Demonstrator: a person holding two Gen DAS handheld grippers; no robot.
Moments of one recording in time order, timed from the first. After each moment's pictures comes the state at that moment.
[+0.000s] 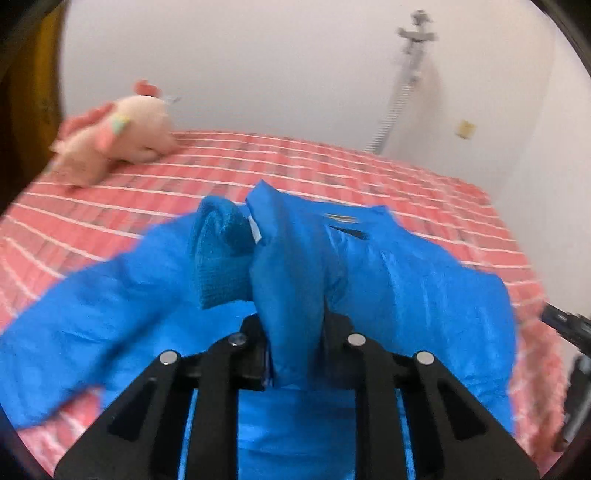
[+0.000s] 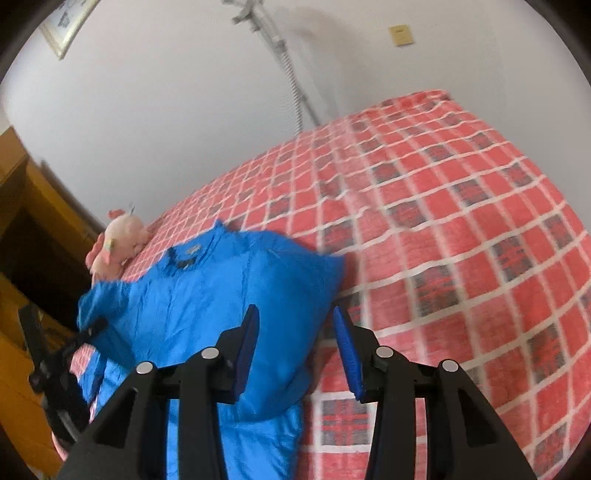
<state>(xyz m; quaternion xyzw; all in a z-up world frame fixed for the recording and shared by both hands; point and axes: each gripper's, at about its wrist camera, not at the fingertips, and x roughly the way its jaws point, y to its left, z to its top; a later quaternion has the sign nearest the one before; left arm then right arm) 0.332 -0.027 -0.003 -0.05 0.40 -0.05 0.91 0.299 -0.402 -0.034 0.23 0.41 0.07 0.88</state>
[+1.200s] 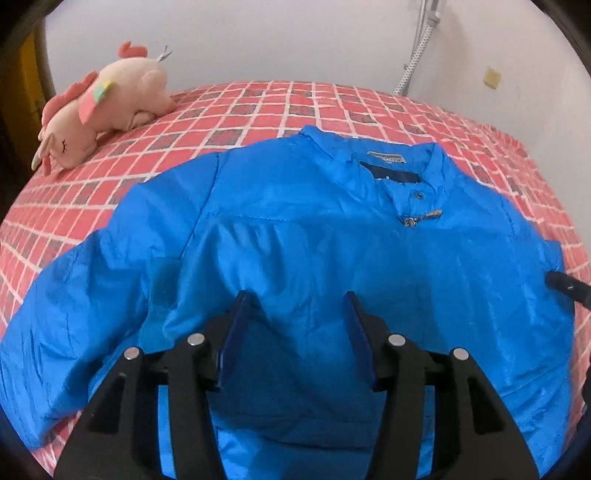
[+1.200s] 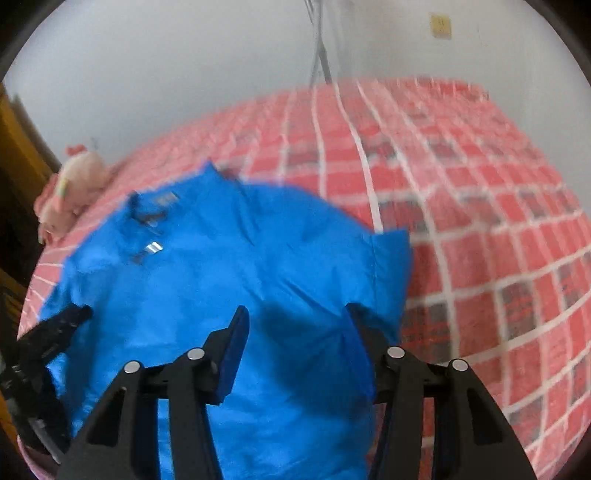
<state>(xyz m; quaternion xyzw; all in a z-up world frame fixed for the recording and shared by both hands) 0.373 -0.028 -0.070 0.01 0.47 -0.04 0.88 0.381 -0.329 -0.095 0.15 0.49 0.01 0.86</state>
